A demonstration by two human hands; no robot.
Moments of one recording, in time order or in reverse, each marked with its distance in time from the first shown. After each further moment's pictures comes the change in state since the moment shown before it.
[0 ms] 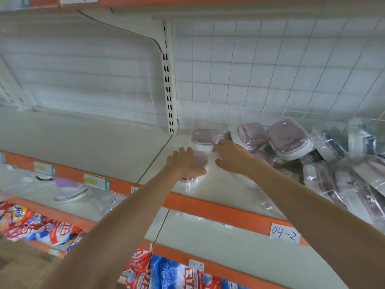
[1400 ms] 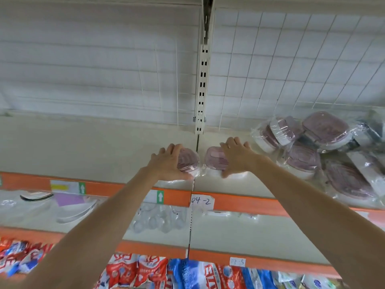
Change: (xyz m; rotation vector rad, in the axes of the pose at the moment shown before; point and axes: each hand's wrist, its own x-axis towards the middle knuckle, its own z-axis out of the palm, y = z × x) left_hand 0.042 -0.219 -0.019 0.057 -0.017 0.364; right_hand 0.080 -0.130 0.028 -0.168 -0.192 0.292
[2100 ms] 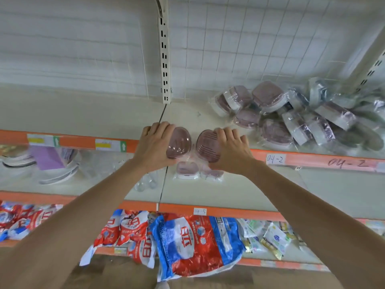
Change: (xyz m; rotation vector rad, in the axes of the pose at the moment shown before) left_hand -0.110 0.125 0.035 0.187 0.614 0.242; right_hand -0.191 0.040 0.042 0.143 0.355 0.050
